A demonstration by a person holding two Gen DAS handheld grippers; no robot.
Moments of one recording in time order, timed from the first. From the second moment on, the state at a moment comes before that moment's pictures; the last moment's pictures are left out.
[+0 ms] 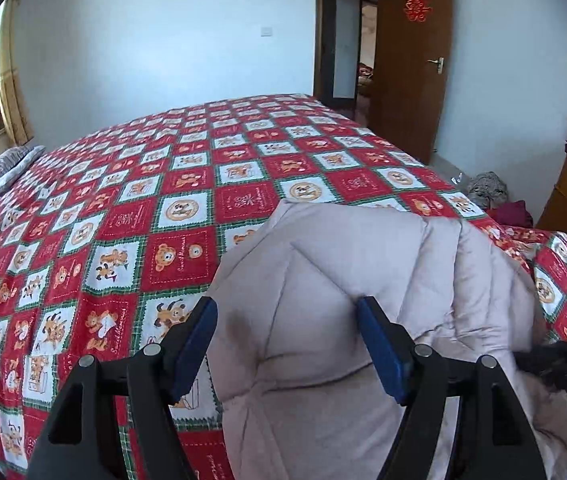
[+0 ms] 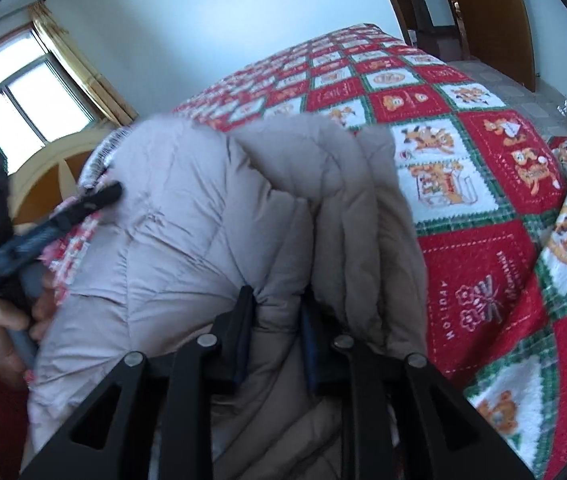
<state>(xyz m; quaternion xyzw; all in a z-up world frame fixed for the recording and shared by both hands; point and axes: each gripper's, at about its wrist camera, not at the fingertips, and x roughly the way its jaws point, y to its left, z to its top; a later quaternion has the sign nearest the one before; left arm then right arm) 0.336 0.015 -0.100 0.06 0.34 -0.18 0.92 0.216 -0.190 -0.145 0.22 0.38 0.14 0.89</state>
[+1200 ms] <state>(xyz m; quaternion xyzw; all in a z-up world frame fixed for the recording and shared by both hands) 0.367 -0.011 -0.126 0.13 0.35 -0.20 0.91 0.307 -0.174 -0.141 0.11 0.40 0.11 0.90</state>
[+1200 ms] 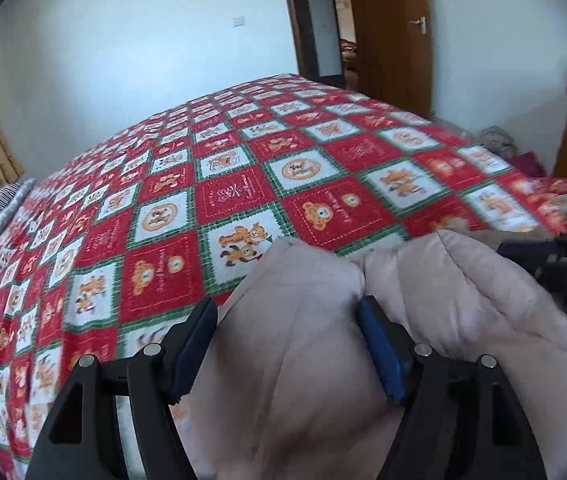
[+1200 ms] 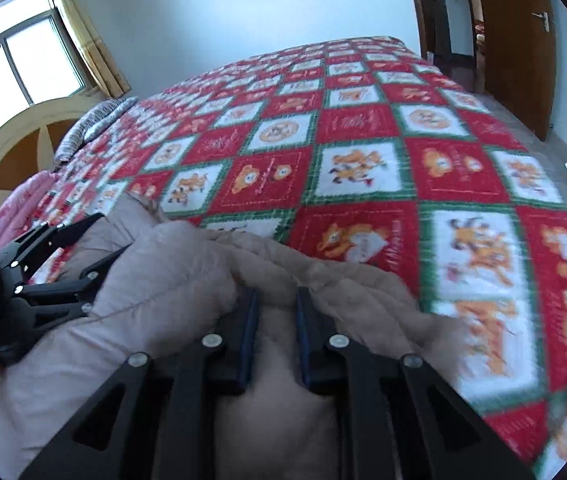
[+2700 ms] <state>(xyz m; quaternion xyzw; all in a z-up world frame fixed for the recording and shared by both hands) 0.282 0.111 -0.111 -0.11 0.39 -0.20 0.89 0.189 -0.194 -0.115 0.15 0.35 0.06 0.92</state>
